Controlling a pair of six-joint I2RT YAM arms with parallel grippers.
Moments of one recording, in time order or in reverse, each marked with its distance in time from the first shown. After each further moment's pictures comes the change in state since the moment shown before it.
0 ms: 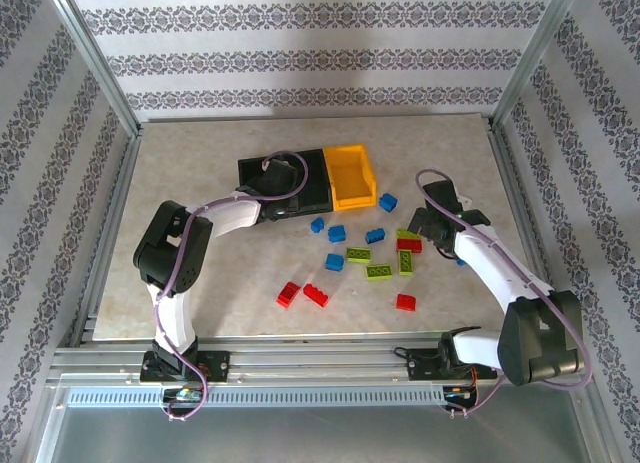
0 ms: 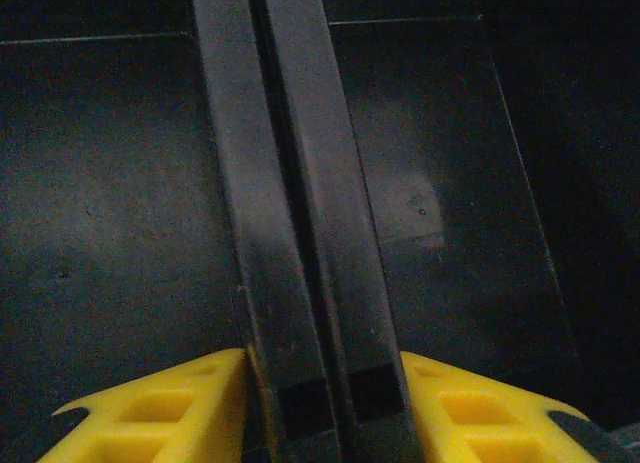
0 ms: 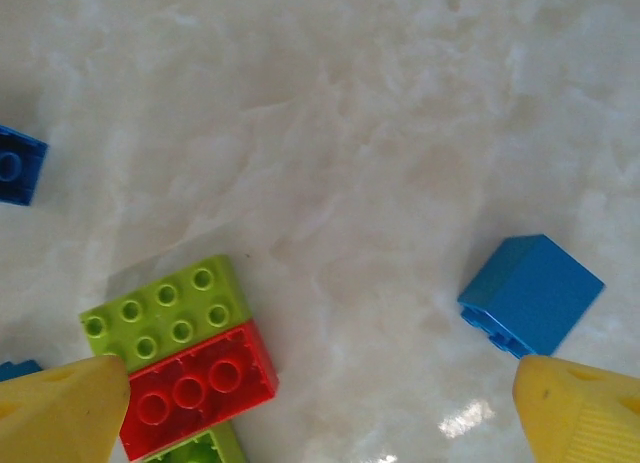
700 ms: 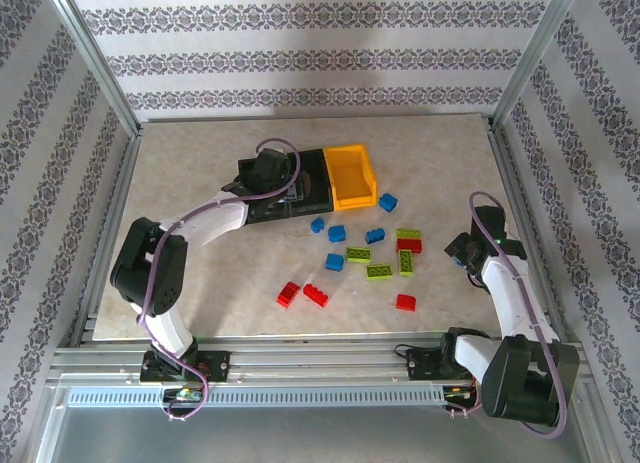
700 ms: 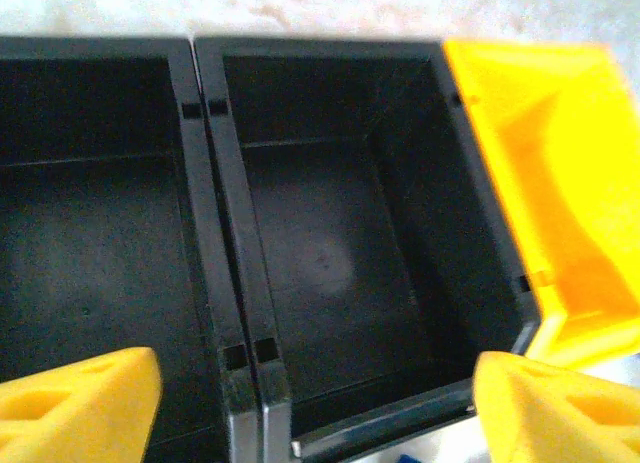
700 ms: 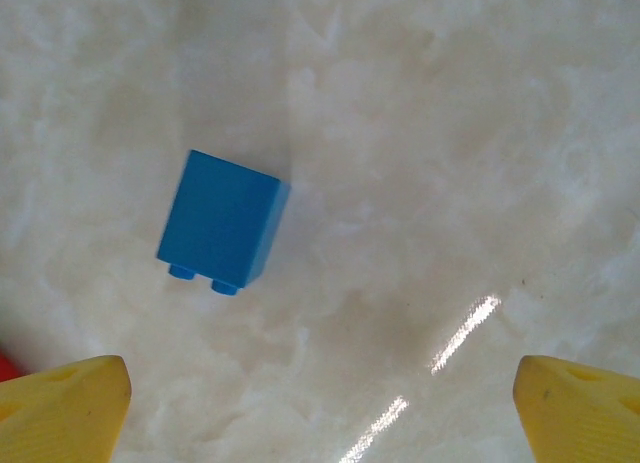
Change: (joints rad) left arm -0.008 -0.195 -0.018 -0.003 0.008 -0.021; right arm -0.362 -0.206 -0.179 -0.103 -0.118 0.038
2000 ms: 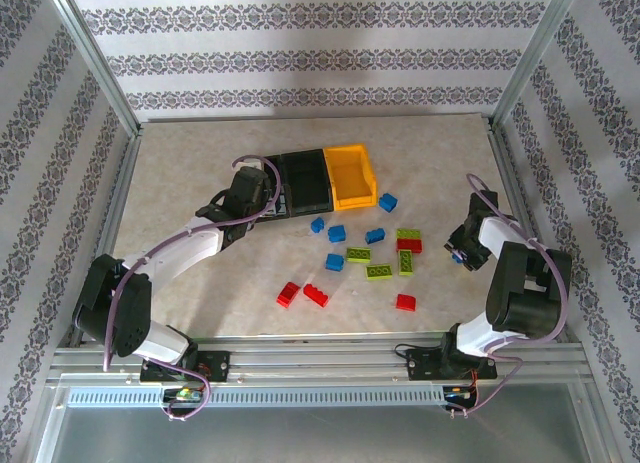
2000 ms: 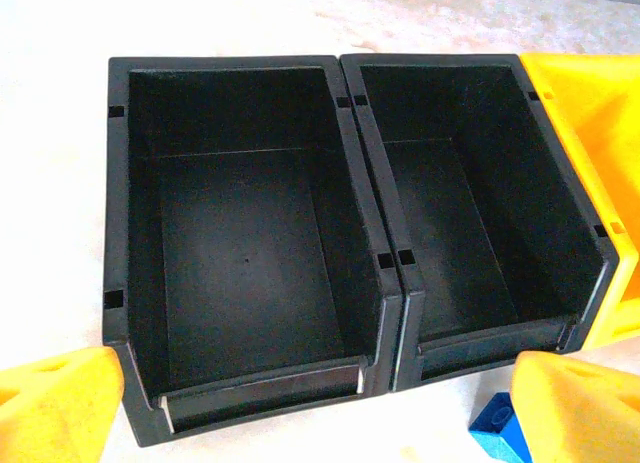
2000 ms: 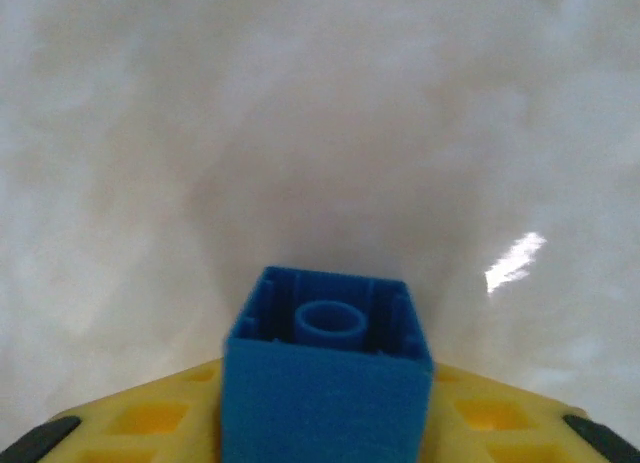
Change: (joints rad) left arm 0.000 -0.264 -0.240 0.000 -0.155 0.066; right arm -0.043 0.468 0.125 0.211 -0.180 -0.036
